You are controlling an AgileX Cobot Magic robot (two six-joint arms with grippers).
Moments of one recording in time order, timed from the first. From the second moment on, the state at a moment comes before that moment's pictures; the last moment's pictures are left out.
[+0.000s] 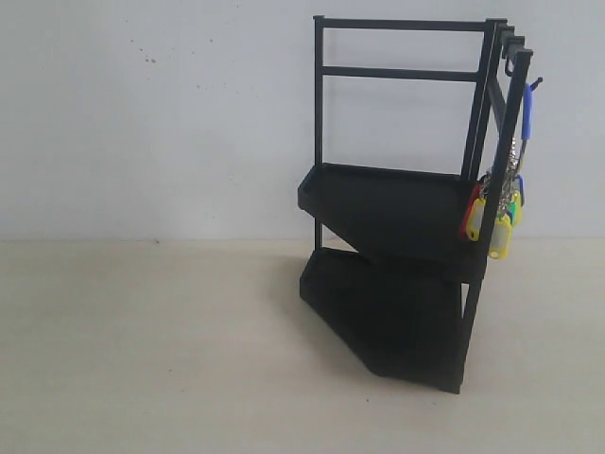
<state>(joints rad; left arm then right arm) -0.02 0.00 0.00 0.32 0.29 -0.39 0.14 0.00 0.00 0.19 0.03 0.11</state>
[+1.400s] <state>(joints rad) -0.02 0.00 0.00 0.32 0.29 -0.39 0.14 0.00 0.00 0.02 0.37 0.06</state>
